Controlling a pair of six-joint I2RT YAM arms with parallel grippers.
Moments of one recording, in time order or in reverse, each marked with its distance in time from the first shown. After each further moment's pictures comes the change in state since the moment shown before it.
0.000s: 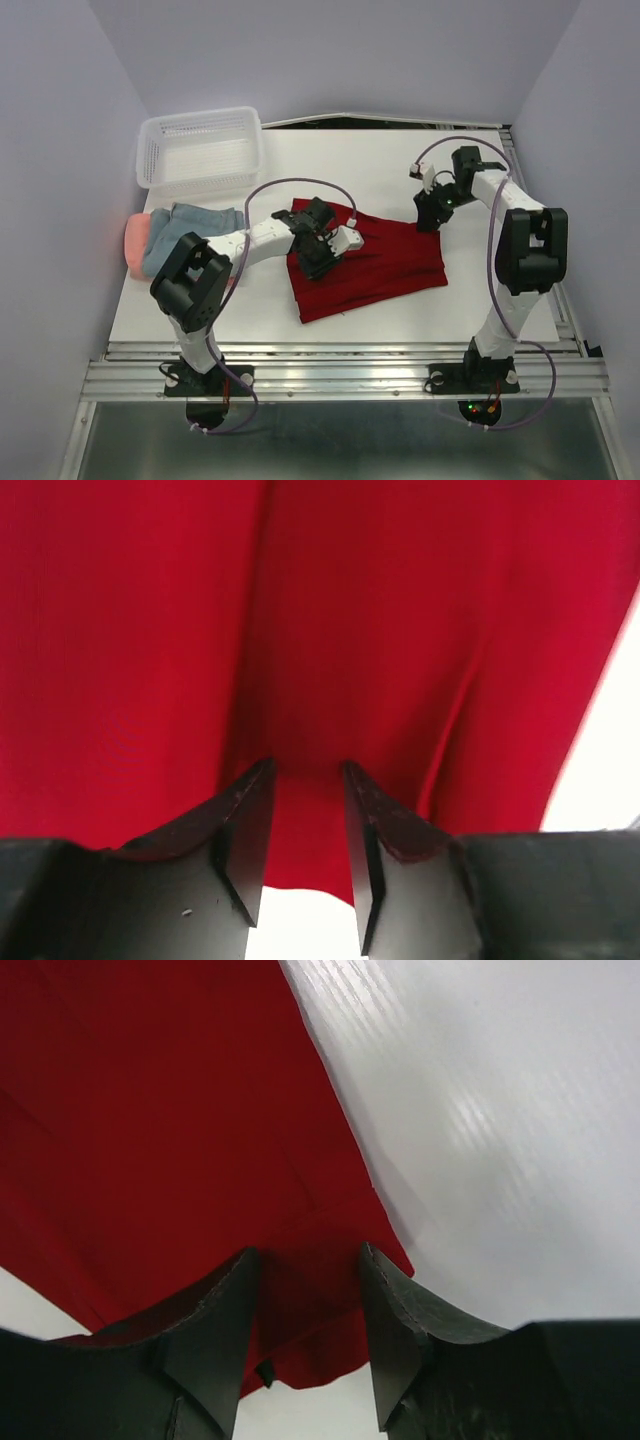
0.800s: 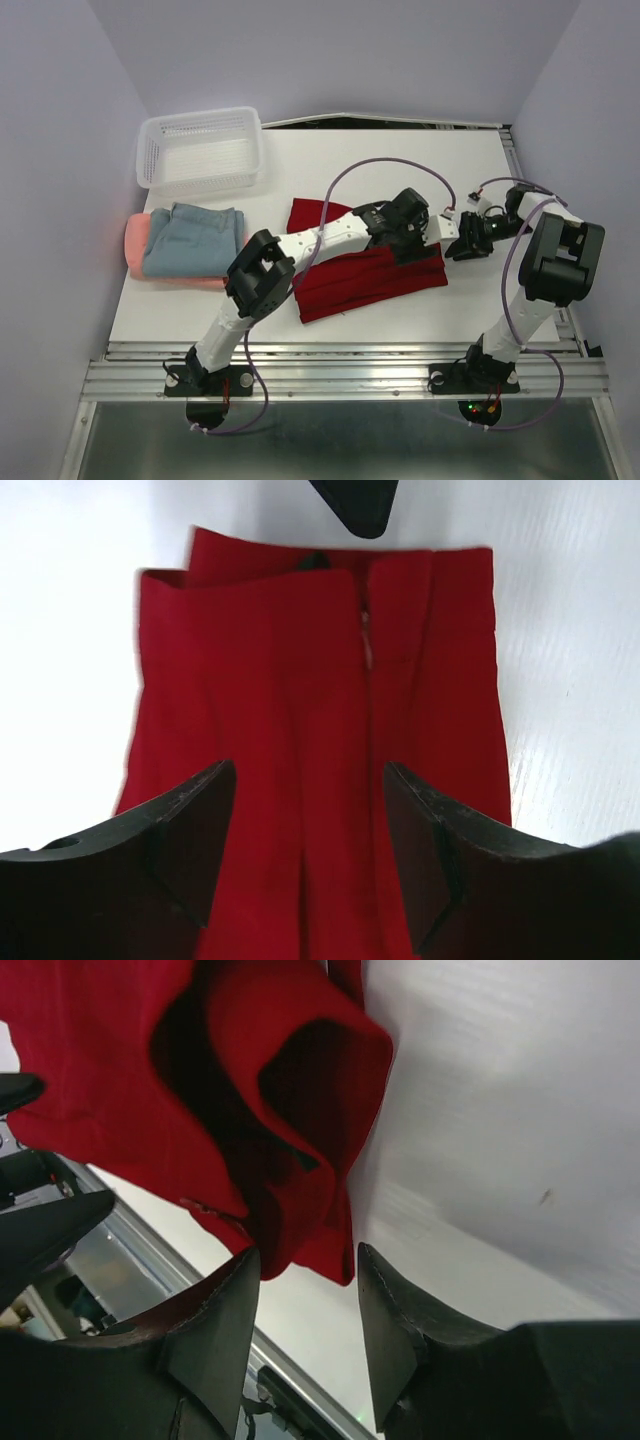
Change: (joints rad) left arm -0.286 0.410 0.694 0.126 -0.046 0.028; right arm -0.345 -0.060 -0.210 -0.167 -0.168 0.380
